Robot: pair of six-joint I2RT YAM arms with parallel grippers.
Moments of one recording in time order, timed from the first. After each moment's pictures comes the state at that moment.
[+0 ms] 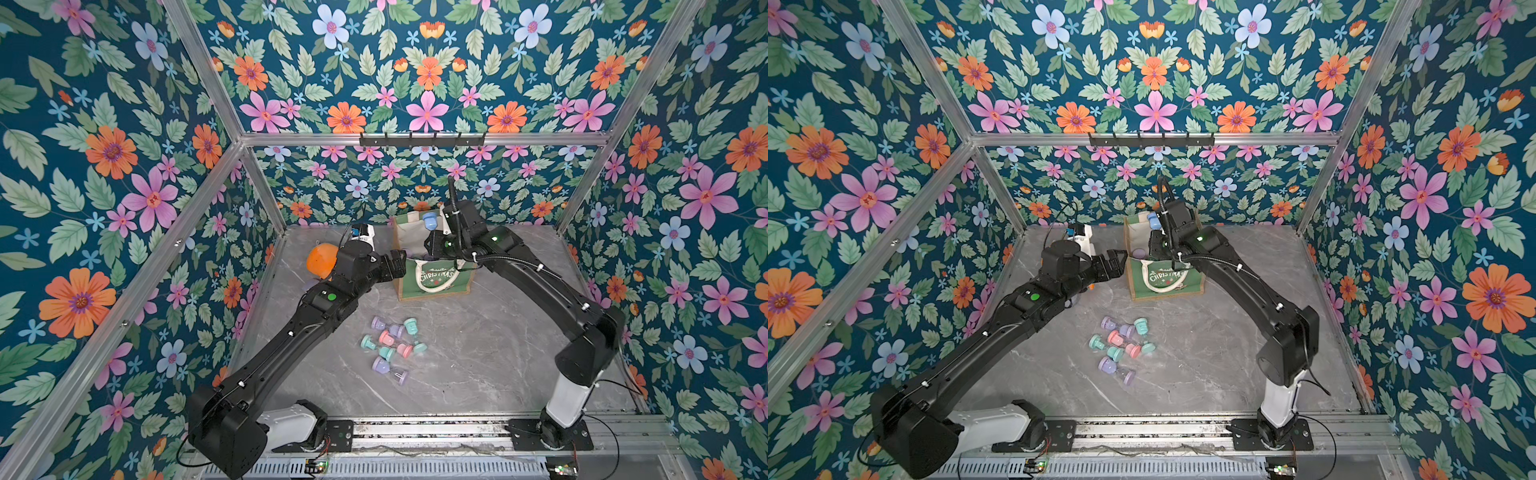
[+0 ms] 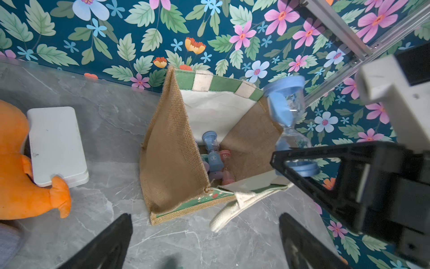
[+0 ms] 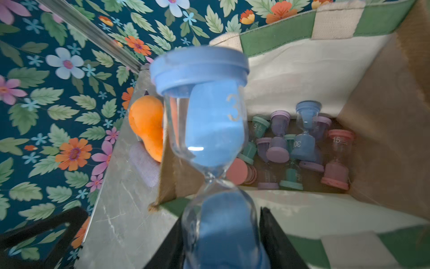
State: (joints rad) left arm -0.57 1.25 1.12 -0.26 -0.06 -0.57; right arm 0.62 1.85 1.93 -0.79 0.06 0.55
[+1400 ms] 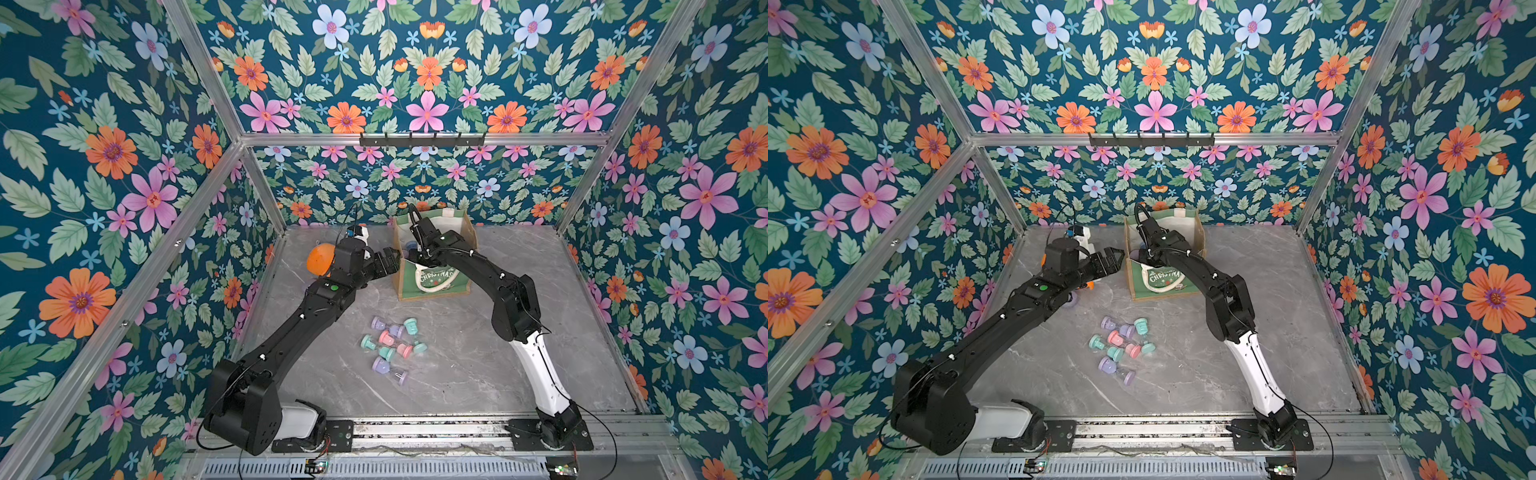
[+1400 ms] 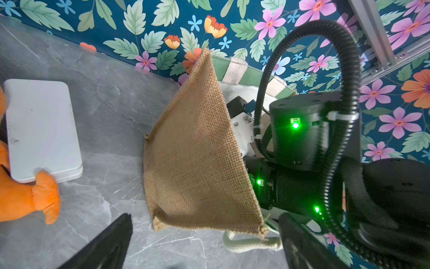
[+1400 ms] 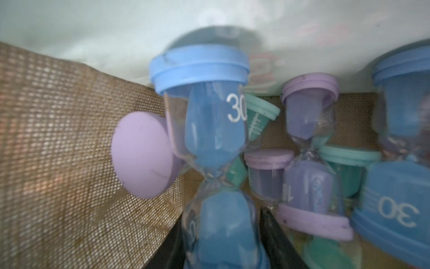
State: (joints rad) left arm -0.45 1.36 1.07 -0.15 0.09 -0.62; right arm 0.59 2.41 2.28 -0.89 0.01 0.53
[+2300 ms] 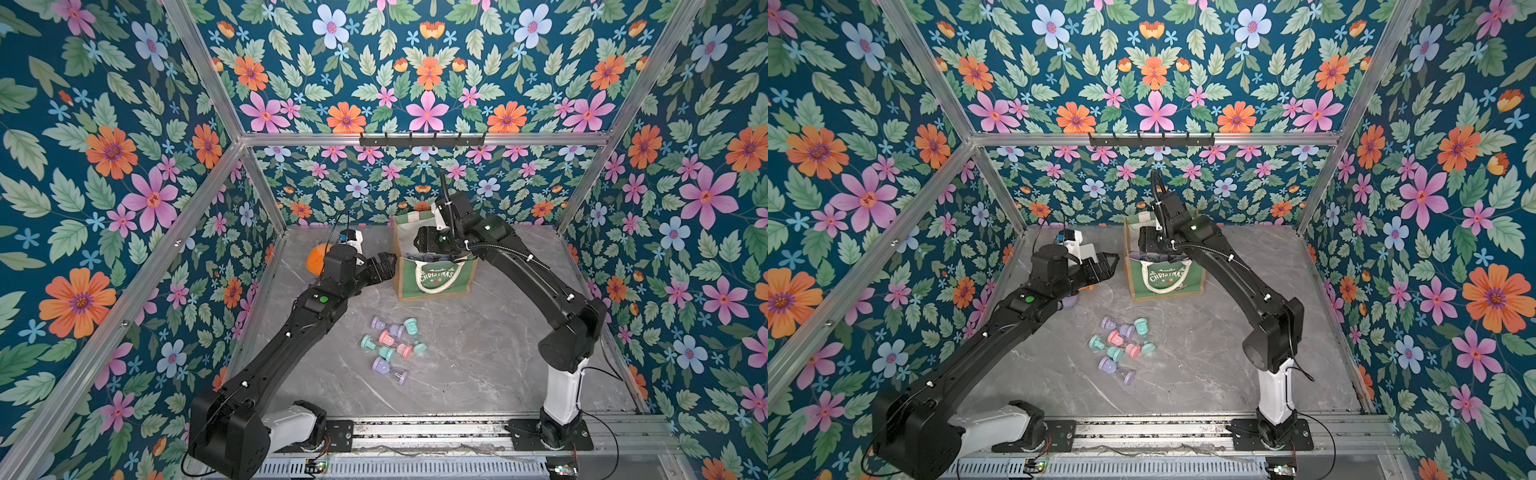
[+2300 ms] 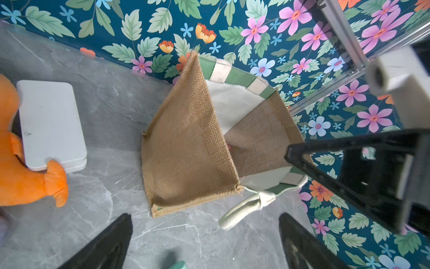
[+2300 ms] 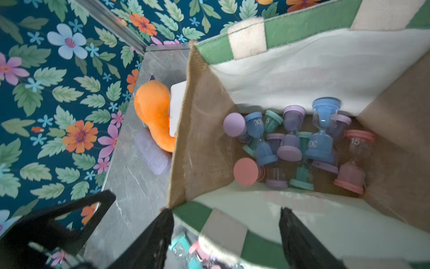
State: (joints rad) left arm -0.45 1.20 0.99 -0.20 0.11 -0.62; right arm 0.64 1.88 2.04 -0.92 -0.03 0.50
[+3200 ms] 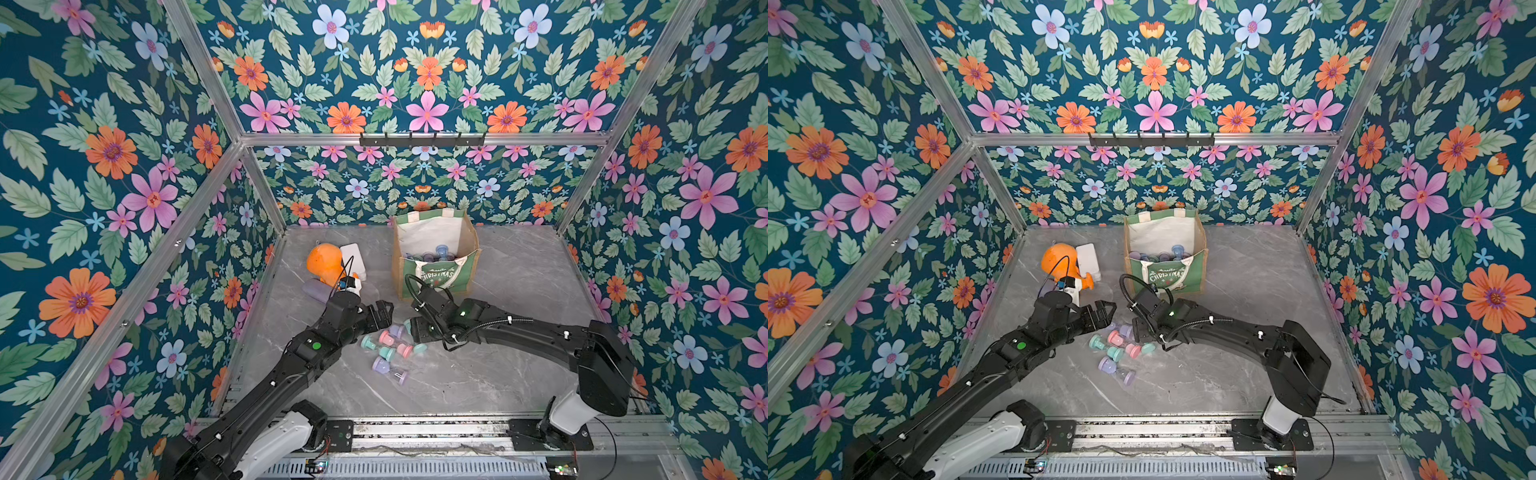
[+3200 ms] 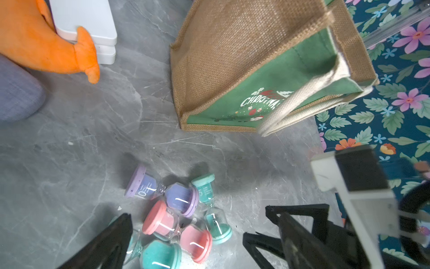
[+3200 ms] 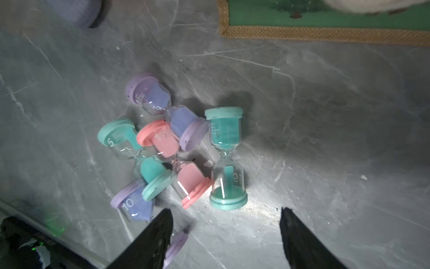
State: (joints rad) left arm -0.60 0.92 0.66 -0.34 -0.01 -0.73; right arm 0.97 1.67 1.20 -0.62 0.12 0.73
